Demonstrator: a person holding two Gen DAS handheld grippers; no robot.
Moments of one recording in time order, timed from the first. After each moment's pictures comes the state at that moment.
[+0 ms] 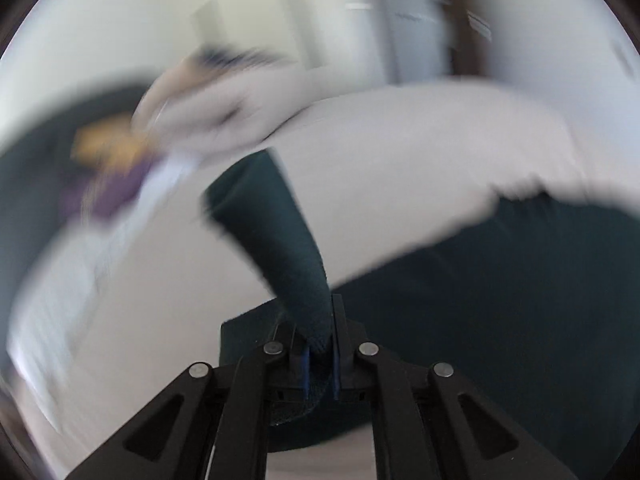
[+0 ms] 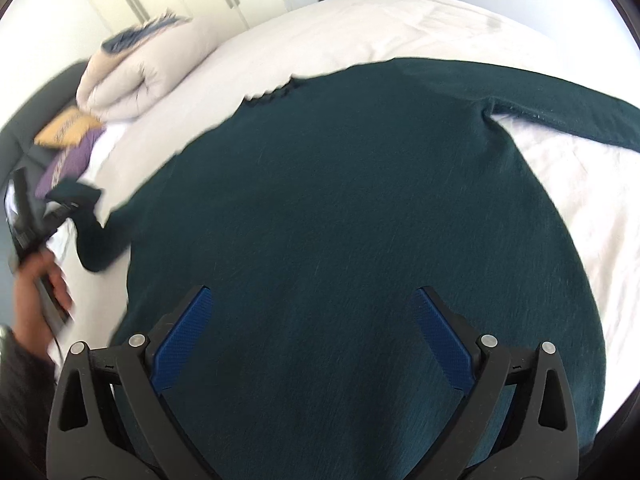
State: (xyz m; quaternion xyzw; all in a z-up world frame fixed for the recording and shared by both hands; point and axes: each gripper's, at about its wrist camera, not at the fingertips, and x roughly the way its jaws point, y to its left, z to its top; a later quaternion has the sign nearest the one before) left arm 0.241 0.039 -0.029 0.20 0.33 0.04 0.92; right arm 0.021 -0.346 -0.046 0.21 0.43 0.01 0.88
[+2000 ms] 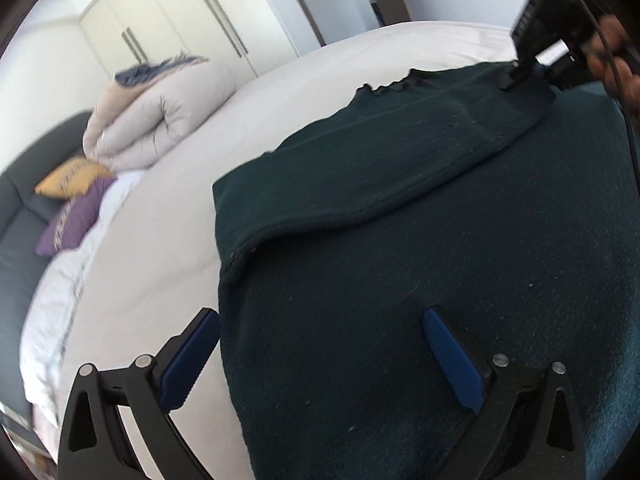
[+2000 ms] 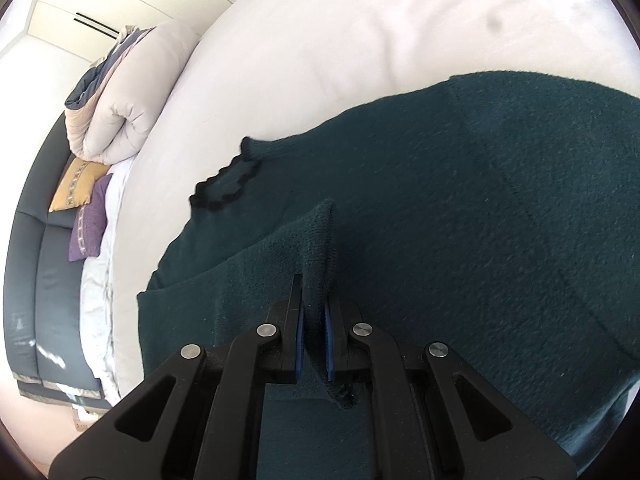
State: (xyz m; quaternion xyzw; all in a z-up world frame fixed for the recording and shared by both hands) left arm 0.182 -0.017 -0.094 0.21 0.39 -0.02 0.90; right arm 0.397 -0.396 -0.125 0.32 0.51 0.08 0.80
